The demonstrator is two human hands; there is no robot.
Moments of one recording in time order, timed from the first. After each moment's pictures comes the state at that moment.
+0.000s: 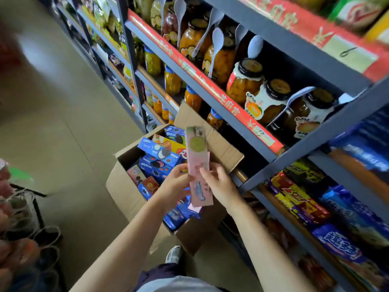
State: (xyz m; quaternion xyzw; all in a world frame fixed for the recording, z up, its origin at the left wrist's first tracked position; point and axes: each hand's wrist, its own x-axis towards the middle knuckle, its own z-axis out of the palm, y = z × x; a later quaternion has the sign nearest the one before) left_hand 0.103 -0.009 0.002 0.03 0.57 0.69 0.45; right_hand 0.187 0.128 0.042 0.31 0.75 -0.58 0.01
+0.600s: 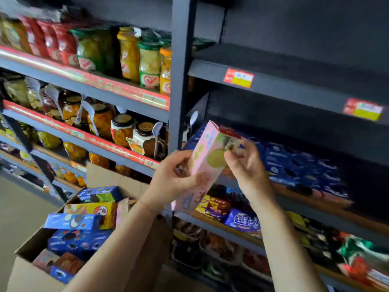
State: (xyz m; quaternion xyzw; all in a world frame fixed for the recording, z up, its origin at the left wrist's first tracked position) left_hand 0.238 0.150 0.205 0.53 0.54 0.61 0.23; right_hand 0.405 0.249 0.239 0.28 0.68 -0.54 -0.41
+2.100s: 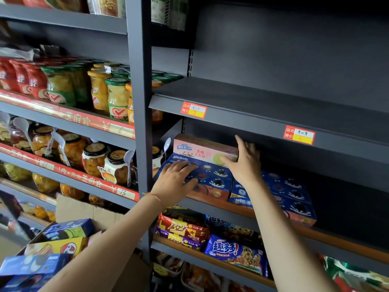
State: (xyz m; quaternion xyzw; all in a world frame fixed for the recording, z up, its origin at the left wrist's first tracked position) left_hand 0.250 0.266 0.197 0.64 0.71 0.29 0.02; right_hand 0.436 0.386 0.260 0.51 0.80 -0.14 -0.29
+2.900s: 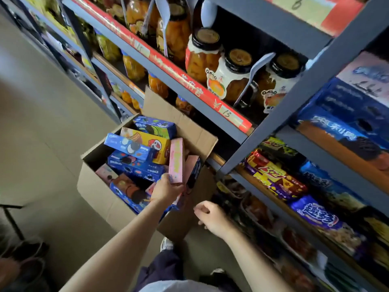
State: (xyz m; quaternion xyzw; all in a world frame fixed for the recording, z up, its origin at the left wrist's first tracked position) left_hand 0.129 0.055 -0.090 0.08 0.89 0.30 0.34; right_hand 0.290 0.148 -0.047 0.38 0.73 -0.54 0.17
